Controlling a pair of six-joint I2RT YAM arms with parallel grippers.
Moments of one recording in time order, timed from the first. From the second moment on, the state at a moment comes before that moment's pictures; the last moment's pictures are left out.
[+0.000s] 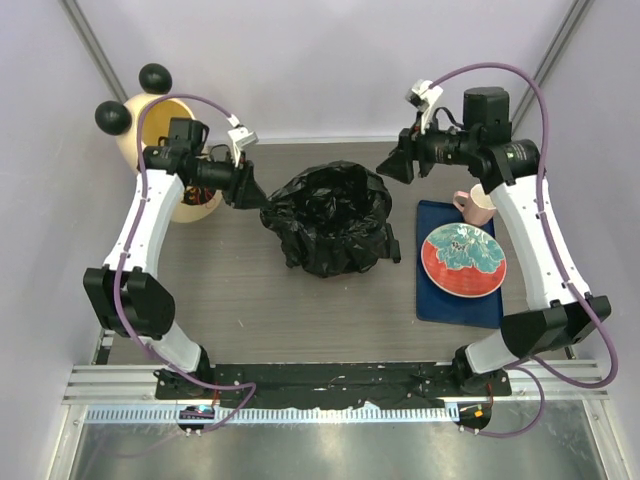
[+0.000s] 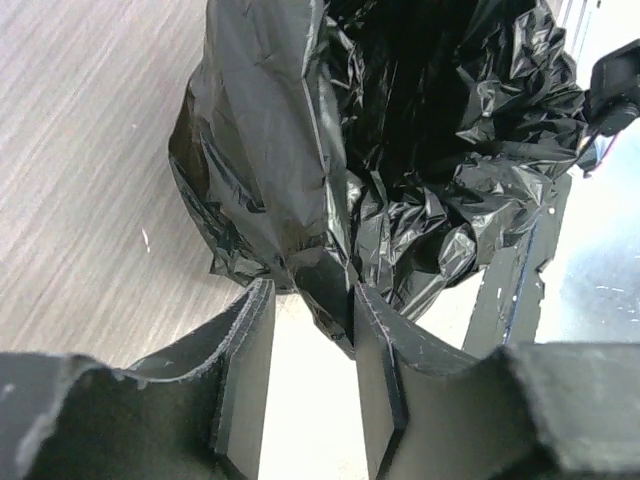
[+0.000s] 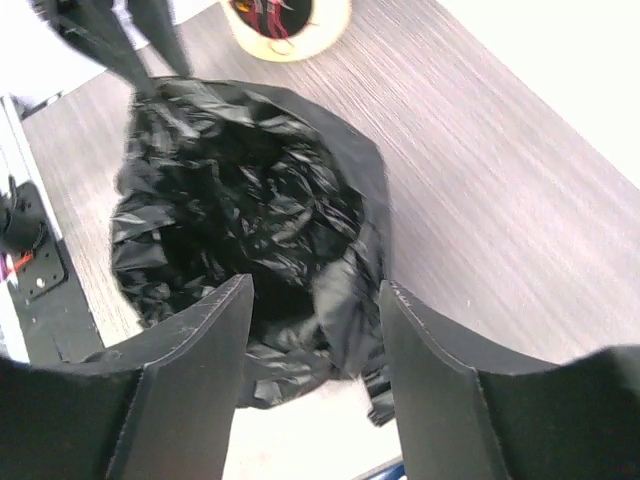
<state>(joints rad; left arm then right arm) -0.10 1.64 1.72 -1.08 1.00 0.52 0.26 1.50 1.82 -0.83 -0.77 -0.27</state>
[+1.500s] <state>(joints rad) -0.18 1.78 1.38 -0.63 0.88 0.10 0.19 1.59 1.47 -0.56 -0.71 -0.08</state>
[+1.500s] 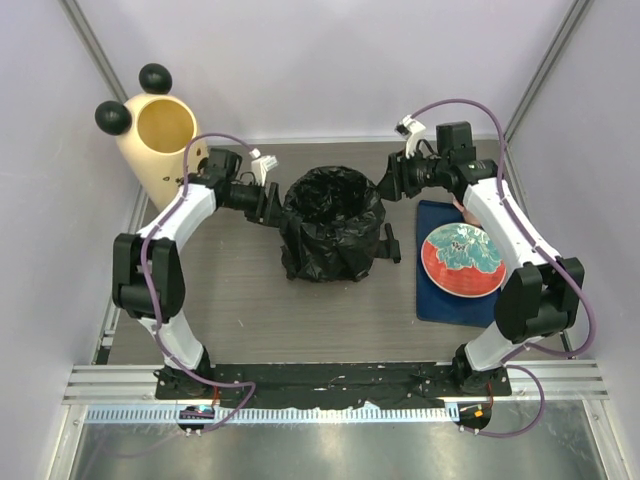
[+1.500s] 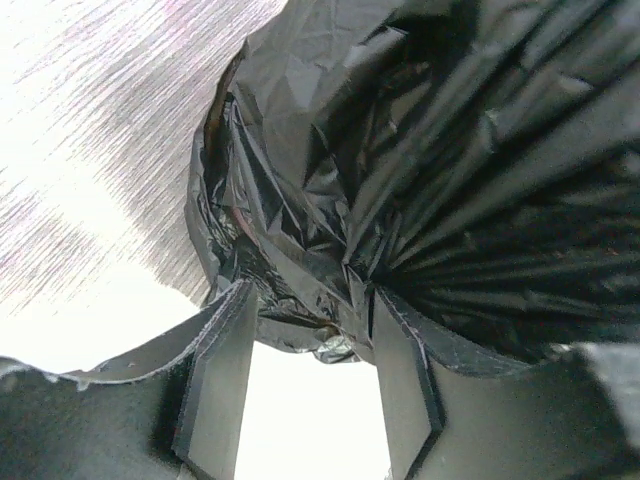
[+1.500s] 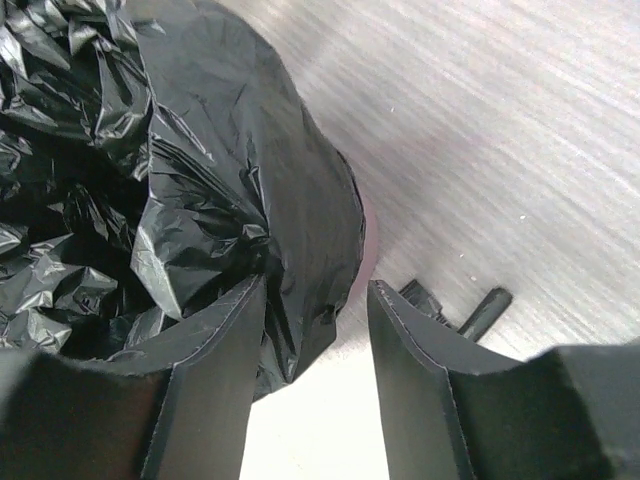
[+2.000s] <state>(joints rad) 0.01 1.57 1.47 -0.84 0.85 0.38 0.21 1.60 1.47 -0.66 -0.66 -0.14</state>
